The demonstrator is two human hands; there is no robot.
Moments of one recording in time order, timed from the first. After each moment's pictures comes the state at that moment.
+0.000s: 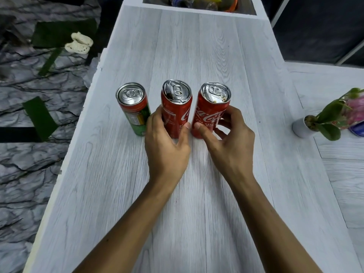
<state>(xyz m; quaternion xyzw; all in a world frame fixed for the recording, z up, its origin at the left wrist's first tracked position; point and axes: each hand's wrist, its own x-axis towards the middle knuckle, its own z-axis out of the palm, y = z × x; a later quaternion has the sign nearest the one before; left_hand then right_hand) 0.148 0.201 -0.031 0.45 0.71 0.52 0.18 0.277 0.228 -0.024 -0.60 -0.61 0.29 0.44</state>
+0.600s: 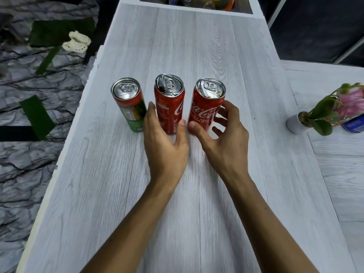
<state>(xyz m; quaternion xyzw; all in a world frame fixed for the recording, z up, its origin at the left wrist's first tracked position) 0.162 0.193 -0.037 0.43 0.72 0.52 0.18 0.282 0.221 -0.028 -0.60 -0.62 0.29 0.42</state>
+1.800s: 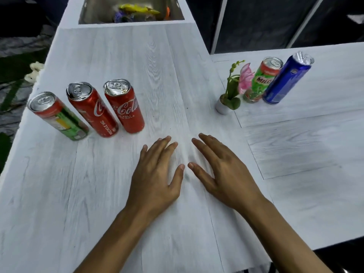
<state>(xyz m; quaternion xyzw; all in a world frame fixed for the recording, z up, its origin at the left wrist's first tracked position) 0.261 0.118 -0.029 0.73 0.62 0.22 0.19 0.456 0.123 -0.018 -0.58 -0.79 0.13 0.15</state>
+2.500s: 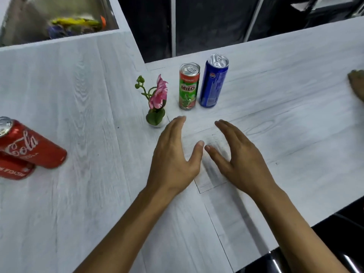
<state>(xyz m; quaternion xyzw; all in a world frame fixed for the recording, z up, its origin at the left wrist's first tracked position) 0.465 0.190 -0.011 0.73 0.55 0.30 0.28 0.640 0.149 -0.012 -0.69 -0.67 0.11 0.24</state>
